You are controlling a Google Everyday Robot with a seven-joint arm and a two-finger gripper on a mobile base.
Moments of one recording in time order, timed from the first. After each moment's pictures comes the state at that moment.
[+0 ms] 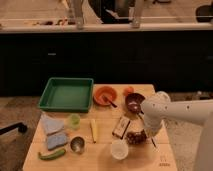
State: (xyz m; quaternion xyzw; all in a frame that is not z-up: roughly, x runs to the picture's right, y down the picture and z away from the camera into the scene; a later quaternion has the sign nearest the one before) arm 0.247 0.261 0.785 -0.31 -0.27 -0.70 0.59
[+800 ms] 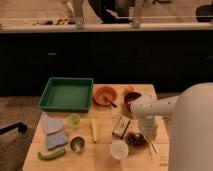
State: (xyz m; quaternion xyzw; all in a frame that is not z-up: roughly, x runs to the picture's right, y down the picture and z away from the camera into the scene) arm 0.253 0.287 0.784 -0.40 -0.28 -0.70 0.52
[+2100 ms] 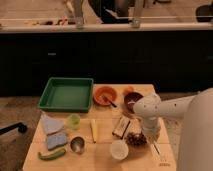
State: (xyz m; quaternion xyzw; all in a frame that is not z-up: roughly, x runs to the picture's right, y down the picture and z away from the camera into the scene) arm 0.255 0.284 0.769 -0.38 -0.28 -0.71 0.53
